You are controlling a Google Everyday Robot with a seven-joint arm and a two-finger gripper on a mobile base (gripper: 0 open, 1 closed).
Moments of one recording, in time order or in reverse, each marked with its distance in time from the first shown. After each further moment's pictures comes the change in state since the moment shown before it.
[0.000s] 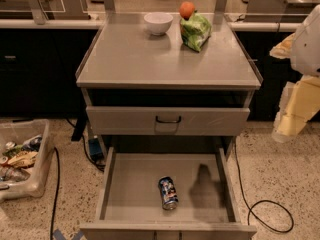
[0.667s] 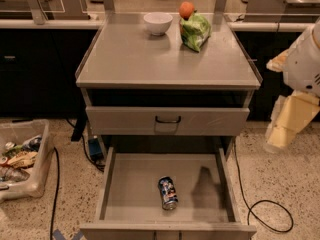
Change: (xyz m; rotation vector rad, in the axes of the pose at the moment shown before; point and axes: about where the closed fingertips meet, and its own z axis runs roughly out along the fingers) arm 0.003 0.008 0.023 -0.007 -0.016 0.041
